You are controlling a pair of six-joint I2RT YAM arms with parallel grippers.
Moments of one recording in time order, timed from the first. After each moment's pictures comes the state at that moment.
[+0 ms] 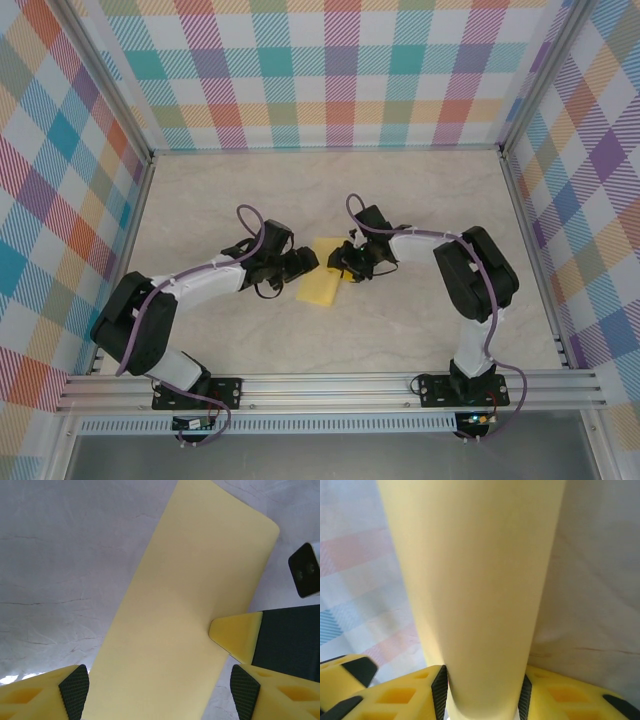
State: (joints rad) left arm -0.59 1.52 0.83 -0.26 0.18 -0.98; right arm 0.56 1.88 1.06 -0.30 -0.55 0.89
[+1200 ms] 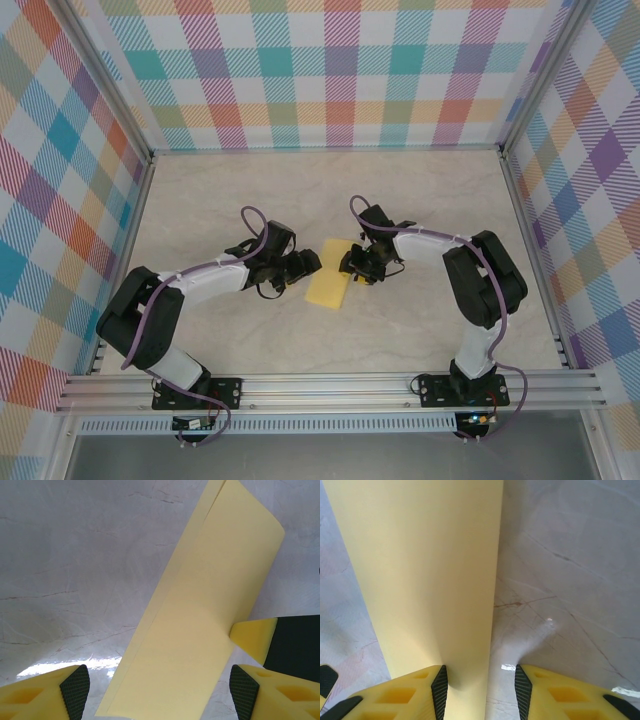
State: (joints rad) left arm -0.59 1.56 0.83 -0.23 0.23 -0.98; right arm 0.55 1.83 1.07 -0.49 -0.39 0.85
